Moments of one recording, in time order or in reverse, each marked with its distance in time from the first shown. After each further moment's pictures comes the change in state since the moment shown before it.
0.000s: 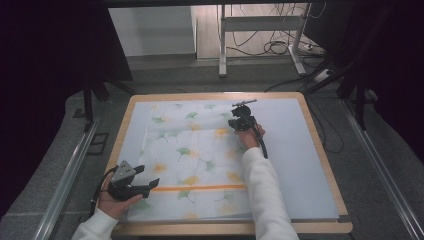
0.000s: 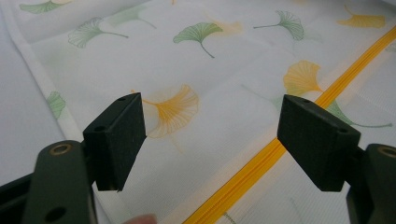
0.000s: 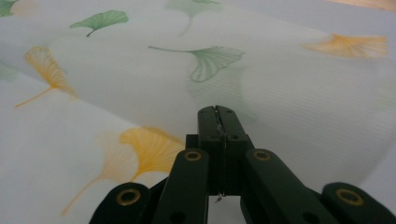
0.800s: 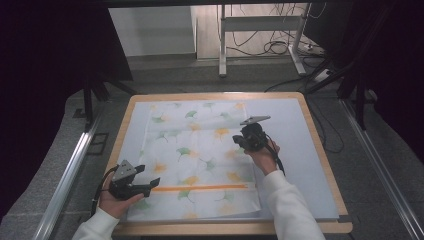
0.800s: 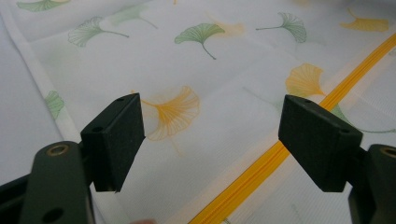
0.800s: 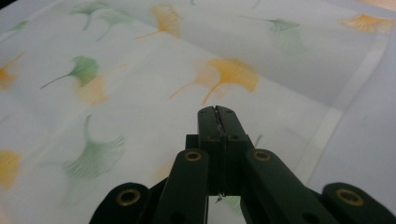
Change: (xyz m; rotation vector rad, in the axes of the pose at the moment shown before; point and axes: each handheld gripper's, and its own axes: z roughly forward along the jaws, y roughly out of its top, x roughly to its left) left arm 0.000 0.001 0.003 0.000 0.002 -0.008; right arm 0.029 -0.051 -0.095 -0.035 0.136 -0.167
